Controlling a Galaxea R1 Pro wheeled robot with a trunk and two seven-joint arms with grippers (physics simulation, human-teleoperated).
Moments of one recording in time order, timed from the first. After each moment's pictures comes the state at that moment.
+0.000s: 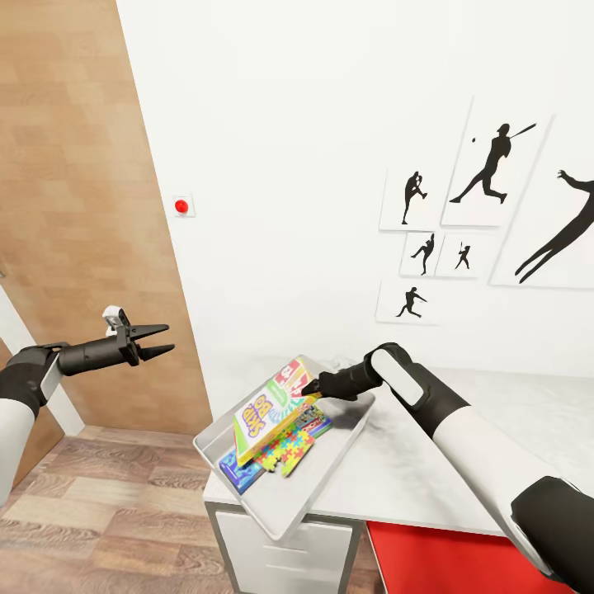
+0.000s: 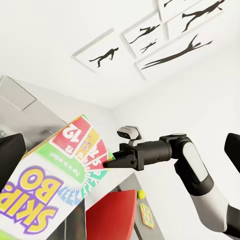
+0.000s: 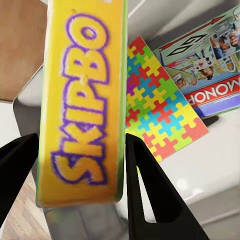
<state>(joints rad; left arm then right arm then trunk) -1.11 0.43 0.24 -0.42 0.00 0.91 -1.57 -1.02 -0.09 0.60 -0.79 -1.09 1.05 -0.01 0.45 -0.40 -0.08</state>
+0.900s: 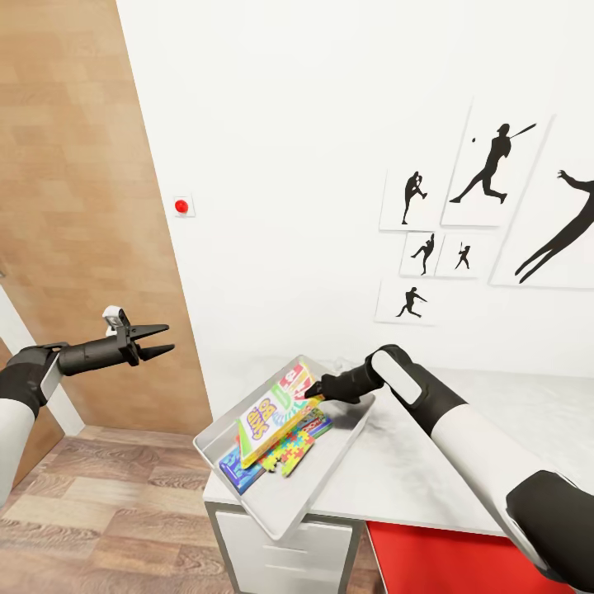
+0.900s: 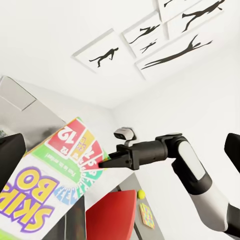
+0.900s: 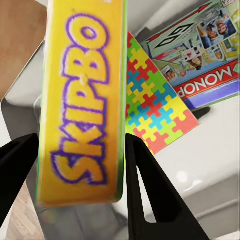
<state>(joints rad) -1.11 0.43 0.24 -0.42 0.00 0.91 -1.57 -1.04 -0.08 0.60 -0.72 -1.09 1.05 -0.01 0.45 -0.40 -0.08</state>
